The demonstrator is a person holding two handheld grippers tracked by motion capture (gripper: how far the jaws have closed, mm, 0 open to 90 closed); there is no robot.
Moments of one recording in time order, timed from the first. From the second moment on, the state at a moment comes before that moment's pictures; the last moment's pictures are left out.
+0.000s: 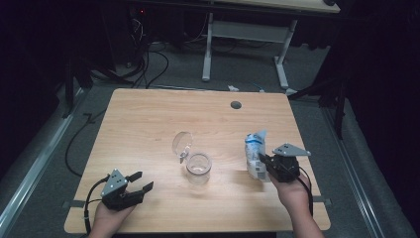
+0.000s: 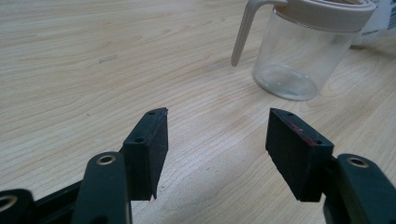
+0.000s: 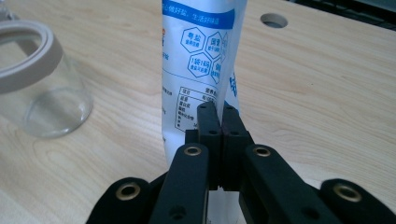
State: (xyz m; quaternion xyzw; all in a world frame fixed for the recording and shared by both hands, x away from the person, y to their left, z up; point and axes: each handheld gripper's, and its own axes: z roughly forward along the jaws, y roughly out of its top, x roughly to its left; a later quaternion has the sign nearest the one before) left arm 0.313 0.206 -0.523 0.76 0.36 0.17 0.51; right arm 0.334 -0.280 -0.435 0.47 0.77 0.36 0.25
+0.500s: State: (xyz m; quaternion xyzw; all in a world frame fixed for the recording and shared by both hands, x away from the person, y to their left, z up) left arm 0.312 0.206 -0.522 0.77 0.36 0.17 0.51; right arm 0.337 -0.265 -0.419 0.44 0.81 0.32 0.21
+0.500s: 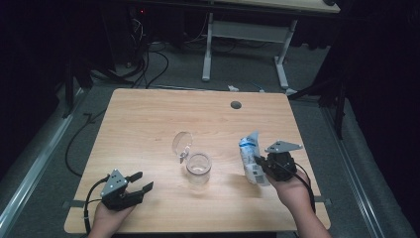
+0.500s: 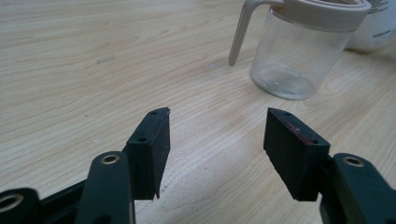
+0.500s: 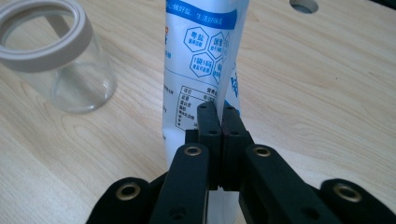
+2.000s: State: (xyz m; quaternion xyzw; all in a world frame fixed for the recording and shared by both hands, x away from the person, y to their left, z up) left arm 0.312 0.207 -0.522 0.77 0.35 0.17 0.51; right arm 0.347 -0.243 -0.392 0.41 0.88 0.17 0.14
